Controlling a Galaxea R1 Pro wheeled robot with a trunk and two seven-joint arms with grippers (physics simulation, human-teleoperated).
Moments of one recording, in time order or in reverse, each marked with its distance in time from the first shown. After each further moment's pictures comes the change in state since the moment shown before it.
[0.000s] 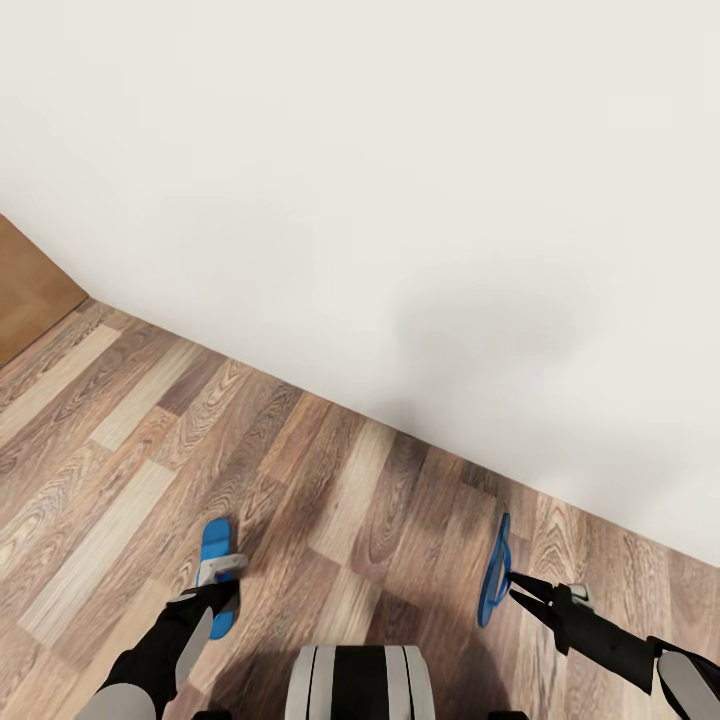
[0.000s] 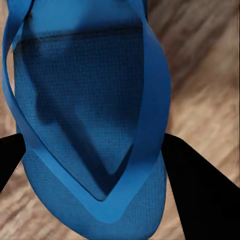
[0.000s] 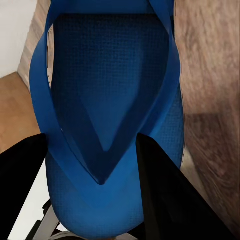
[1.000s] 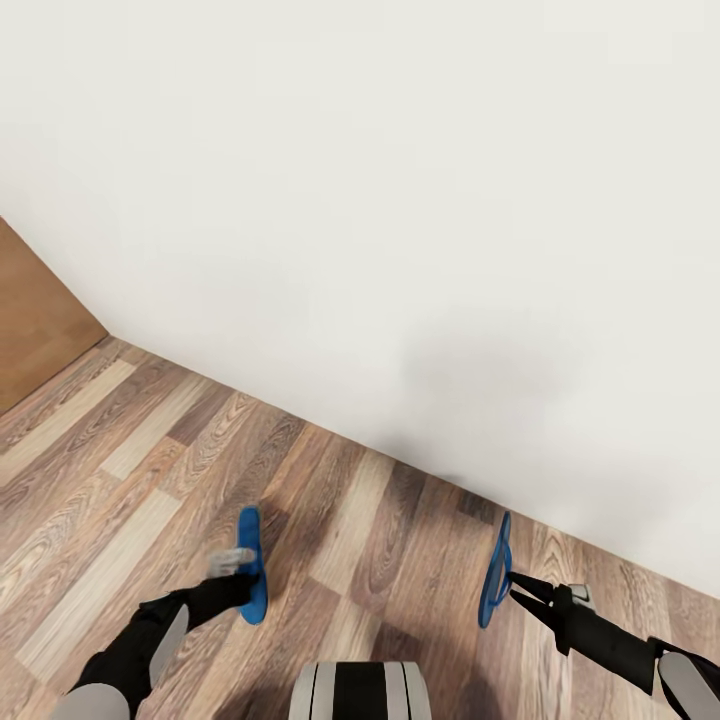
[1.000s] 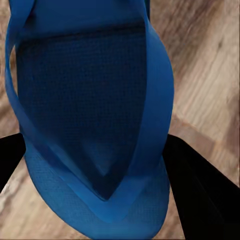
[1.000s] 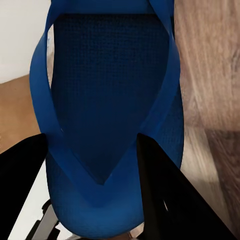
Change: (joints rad) left arm 0.000 0.073 -0.001 -0.003 0.067 0.000 -0.529; right arm 0.000 0.000 -0.003 0.003 0.002 0.000 -0.001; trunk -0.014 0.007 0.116
